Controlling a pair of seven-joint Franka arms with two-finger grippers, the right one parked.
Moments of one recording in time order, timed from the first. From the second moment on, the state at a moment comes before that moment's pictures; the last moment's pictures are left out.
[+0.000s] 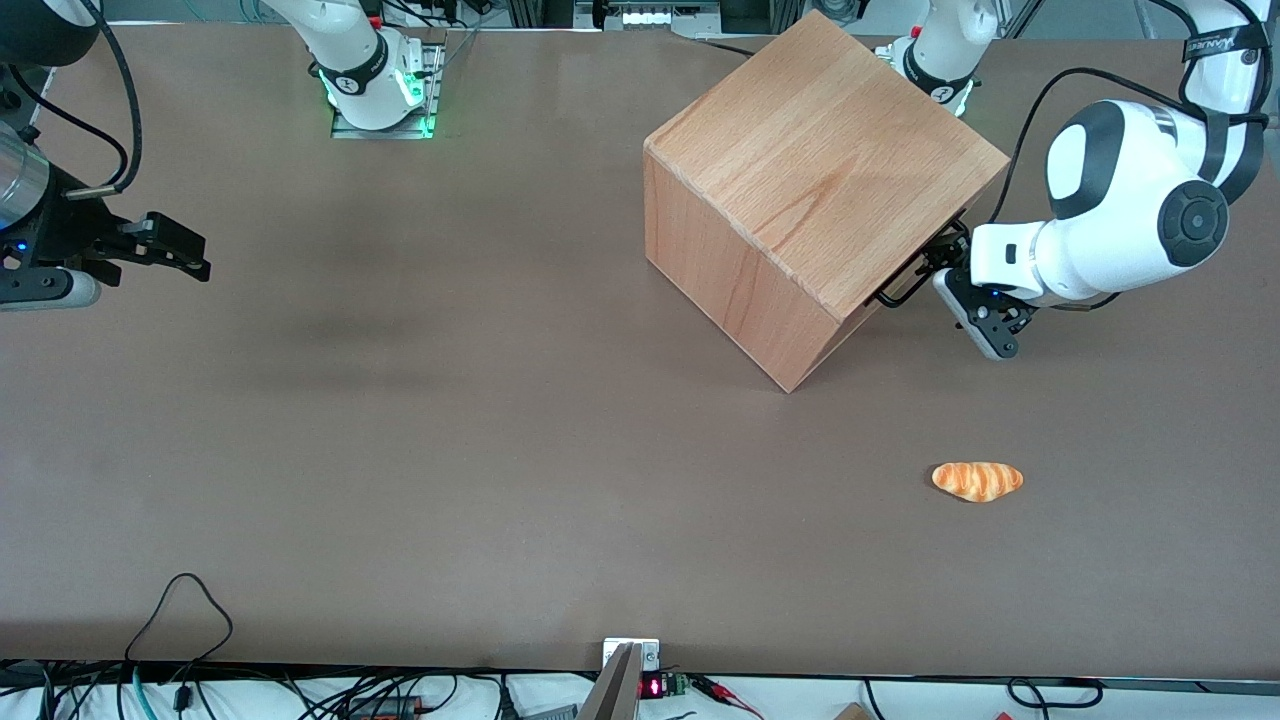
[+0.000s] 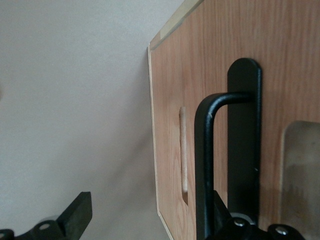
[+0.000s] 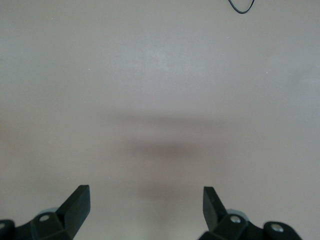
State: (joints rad) arm -0.09 0.10 -0.02 -2.03 -0.23 1.92 0.83
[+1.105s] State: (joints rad) arm -0.08 0.11 0.11 -2.05 -0.24 2.29 0.90
